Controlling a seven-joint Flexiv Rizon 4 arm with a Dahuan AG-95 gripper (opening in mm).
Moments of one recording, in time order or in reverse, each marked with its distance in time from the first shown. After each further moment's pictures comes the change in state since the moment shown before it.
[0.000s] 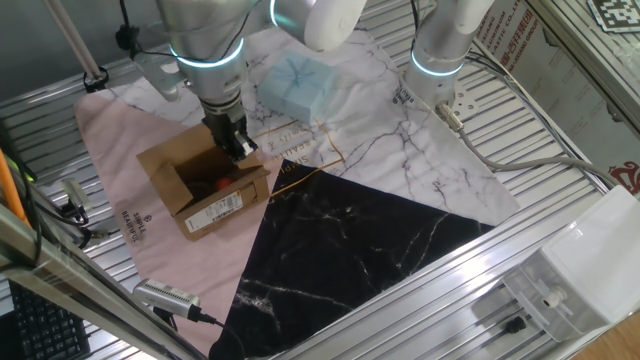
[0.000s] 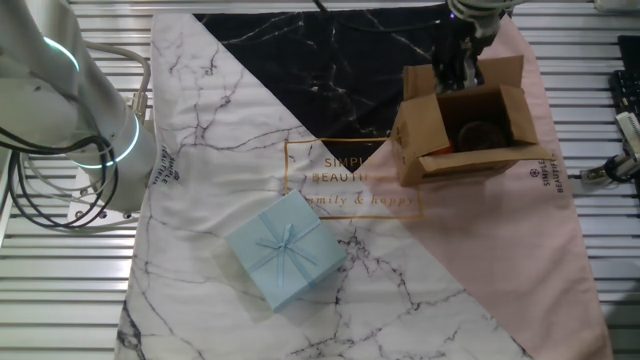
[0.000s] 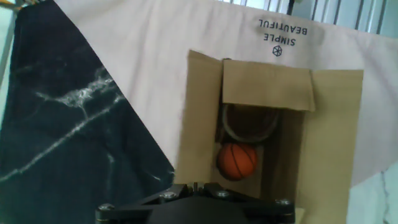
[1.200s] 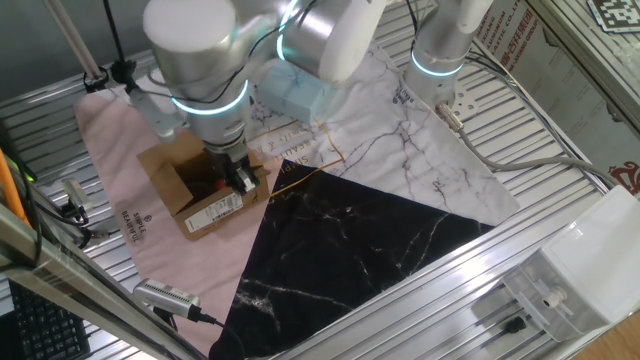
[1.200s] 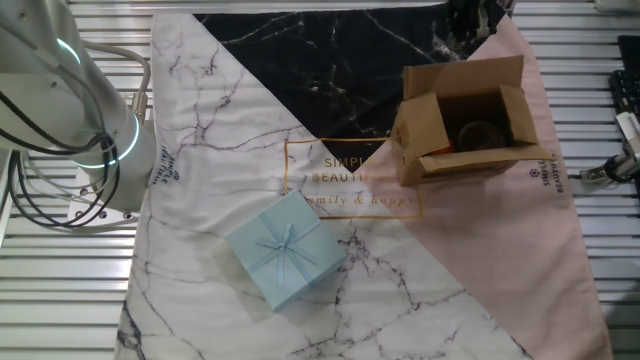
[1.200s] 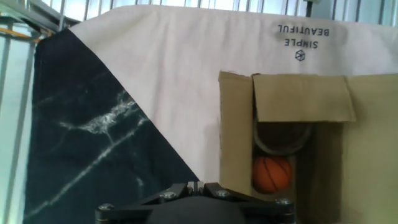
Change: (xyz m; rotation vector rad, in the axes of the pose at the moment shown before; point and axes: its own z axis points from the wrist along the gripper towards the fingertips) arm -0.034 0.056 -0.017 0.044 0.008 0.043
